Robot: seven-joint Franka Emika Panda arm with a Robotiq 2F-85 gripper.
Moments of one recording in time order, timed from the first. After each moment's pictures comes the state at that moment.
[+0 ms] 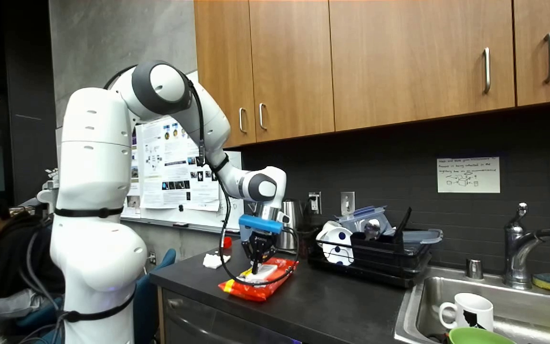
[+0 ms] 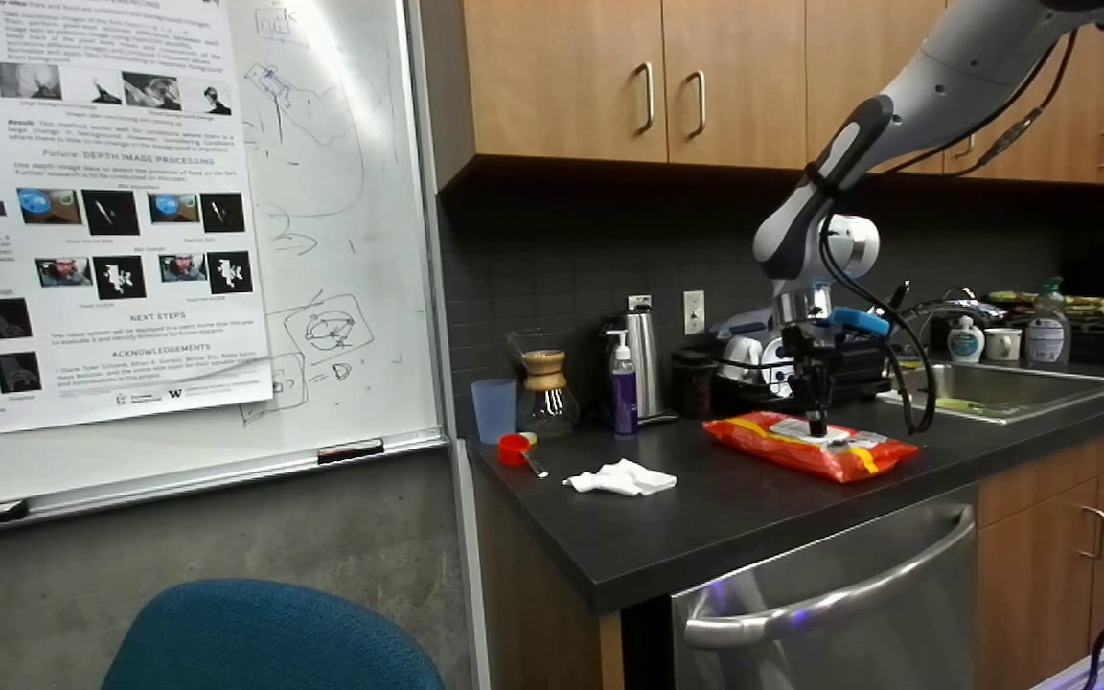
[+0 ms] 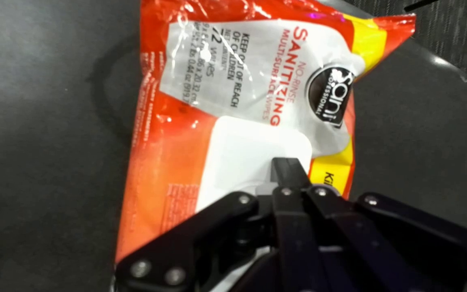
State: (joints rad) arm -0.06 0.07 -0.01 -2.30 0.12 2.11 -0.51
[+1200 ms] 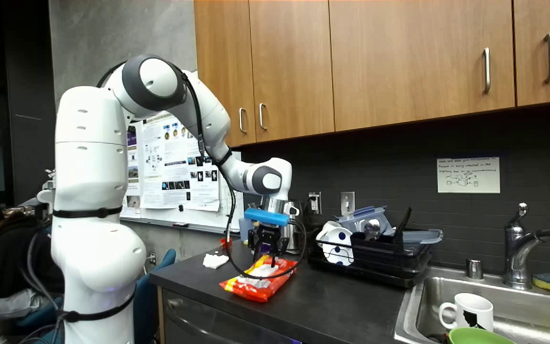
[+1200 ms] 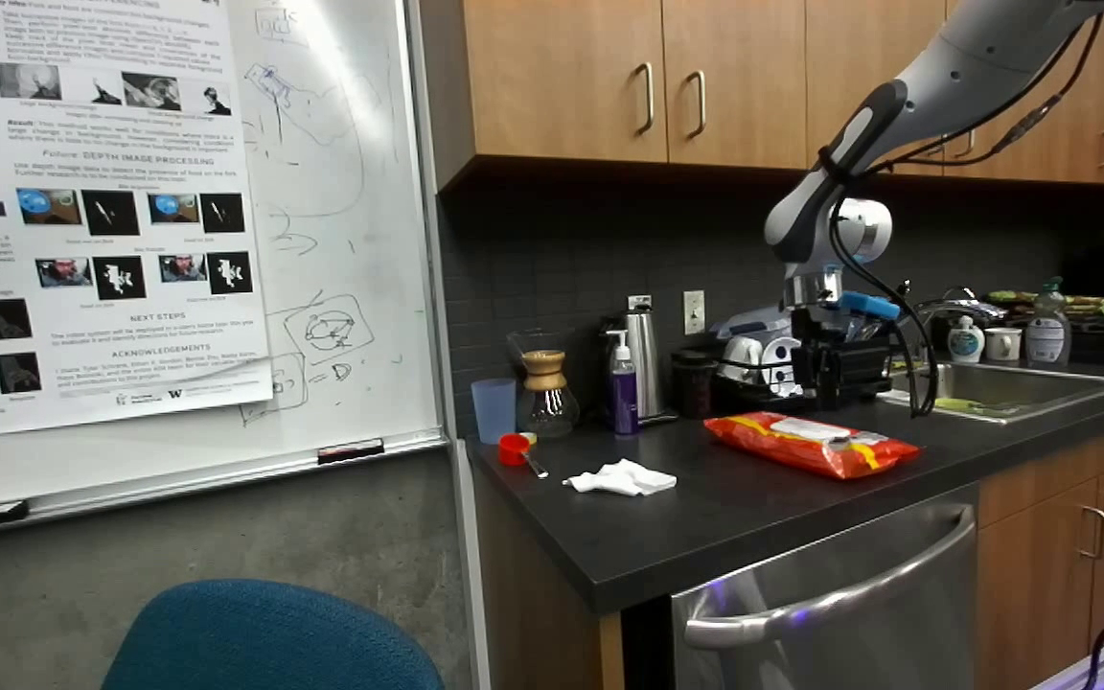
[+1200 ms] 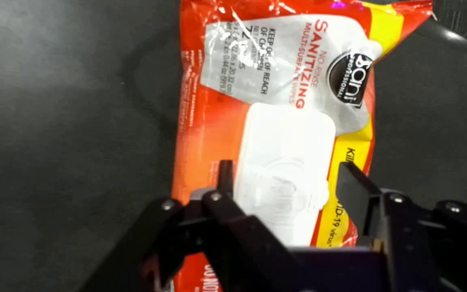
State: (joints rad) arm -0.08 0.02 -0.04 -2.29 0.12 2.12 -0.51
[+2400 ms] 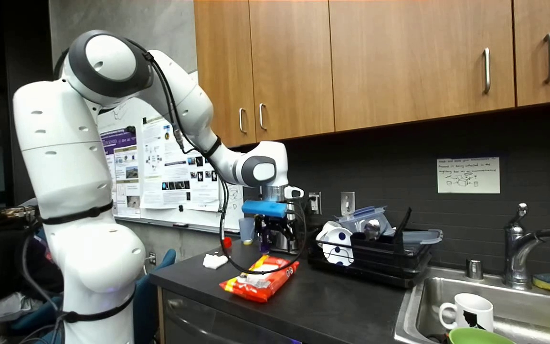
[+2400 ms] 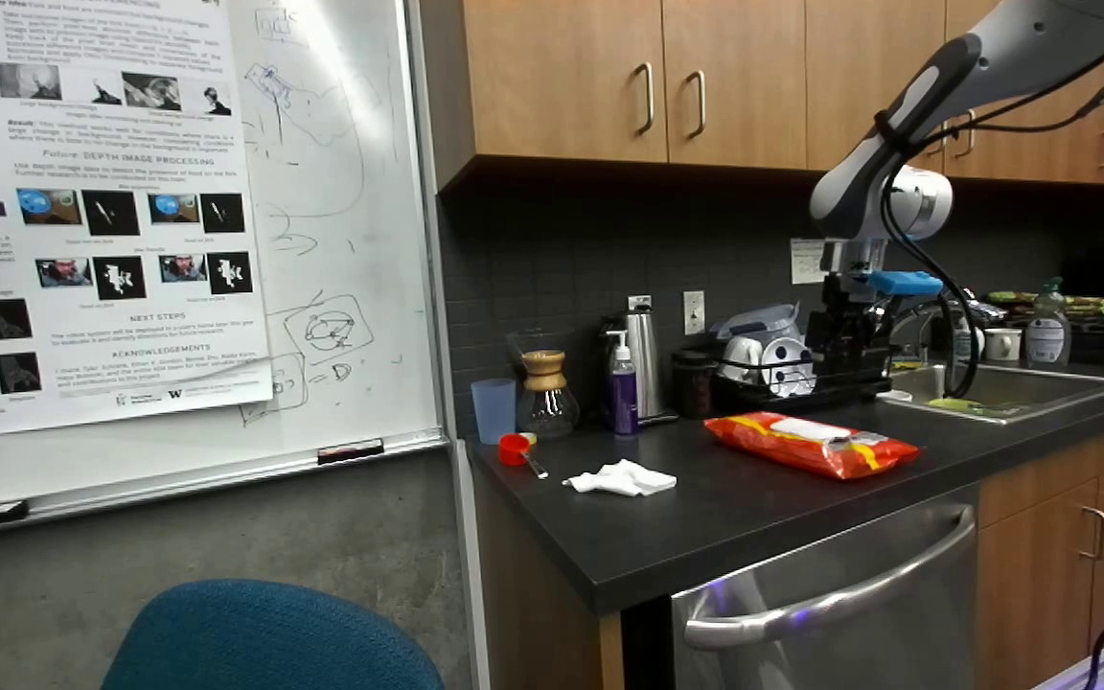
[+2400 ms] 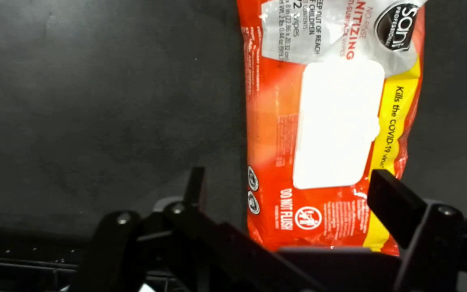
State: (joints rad) arm -0.09 -0.19 -0.11 -2.46 0.10 2.37 -0.38
